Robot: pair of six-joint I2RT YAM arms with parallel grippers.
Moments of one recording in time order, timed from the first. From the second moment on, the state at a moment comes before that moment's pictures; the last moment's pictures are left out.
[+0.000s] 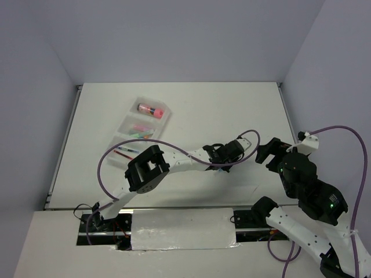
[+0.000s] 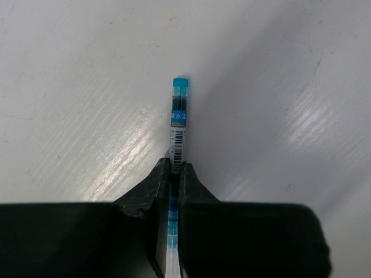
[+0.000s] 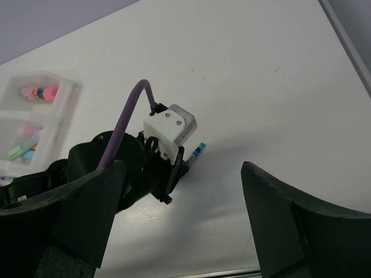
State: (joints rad) left arm -1.12 2.30 1.77 -0.32 -0.20 -0.23; right arm 0.66 0.45 1.04 -1.03 0.69 0.64
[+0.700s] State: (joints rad) left arm -0.31 1.31 1.05 -0.53 -0.53 -0.79; right arm 0.66 0.78 0.94 -0.72 0.40 0.50
